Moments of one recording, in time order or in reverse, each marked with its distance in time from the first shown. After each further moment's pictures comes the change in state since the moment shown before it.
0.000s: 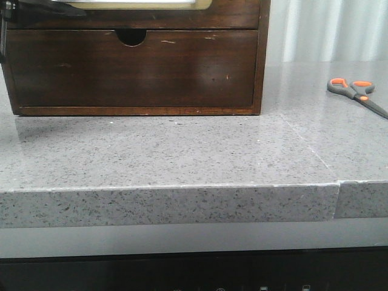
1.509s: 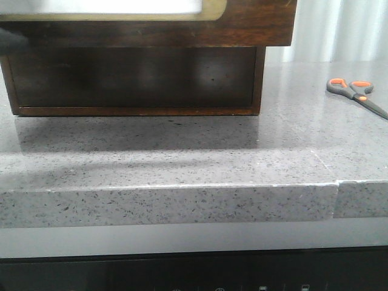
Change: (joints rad) left arm 0.000 -0.500 0.465 0.033 0.057 0.076; right arm 0.000 0.000 0.000 0.000 0.000 0.000
